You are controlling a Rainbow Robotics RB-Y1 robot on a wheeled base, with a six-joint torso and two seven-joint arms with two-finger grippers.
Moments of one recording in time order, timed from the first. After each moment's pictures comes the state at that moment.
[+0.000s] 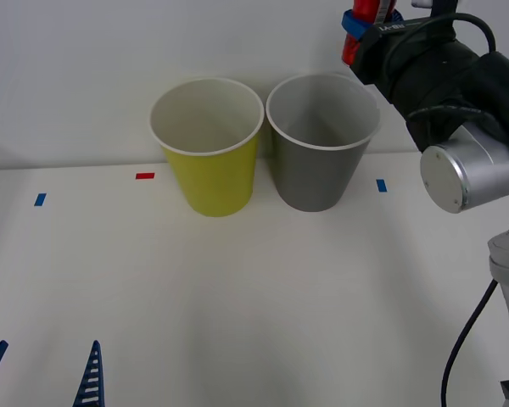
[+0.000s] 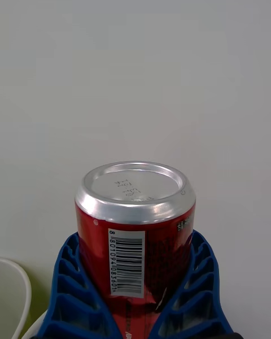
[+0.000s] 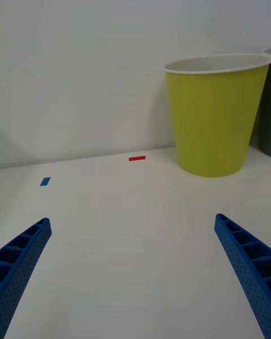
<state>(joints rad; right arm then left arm) -0.48 -0.35 0.09 -2.01 -0.20 0.65 1.33 1.18 0.34 -0.28 -2.28 0.30 -0.53 -1.83</state>
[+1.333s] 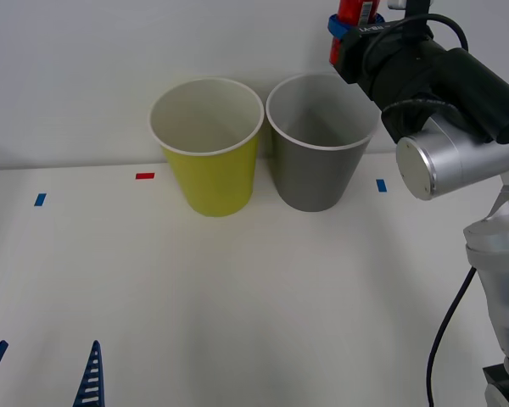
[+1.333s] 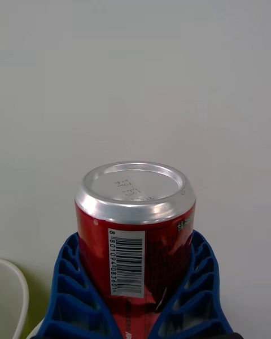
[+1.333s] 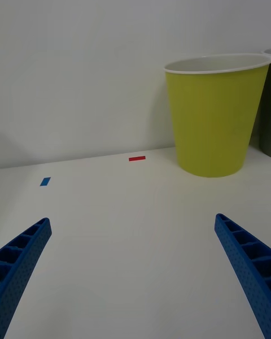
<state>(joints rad) -0.55 -0.31 0.11 -1.90 -0.14 0.64 1.32 1.18 0.34 -0.28 -2.28 0.30 -0.53 -1.83</state>
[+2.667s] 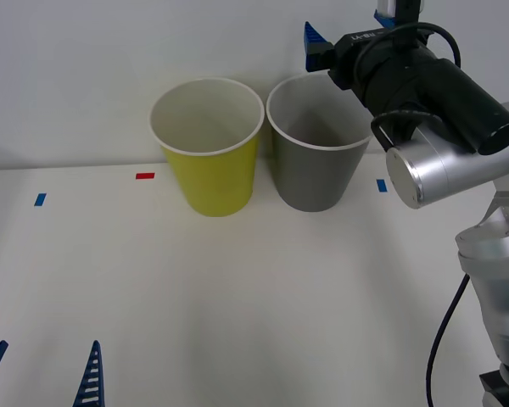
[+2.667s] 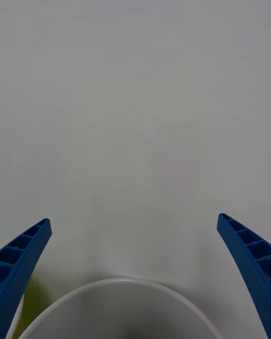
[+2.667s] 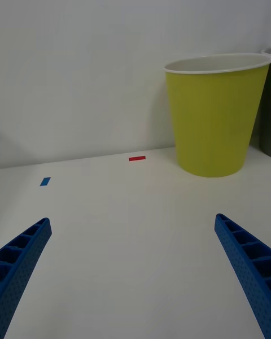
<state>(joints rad) -0.51 -0.30 0.14 -1.93 -0.06 0.63 1.31 1.18 0.34 -0.28 -2.28 0.30 -0.53 -1.83</state>
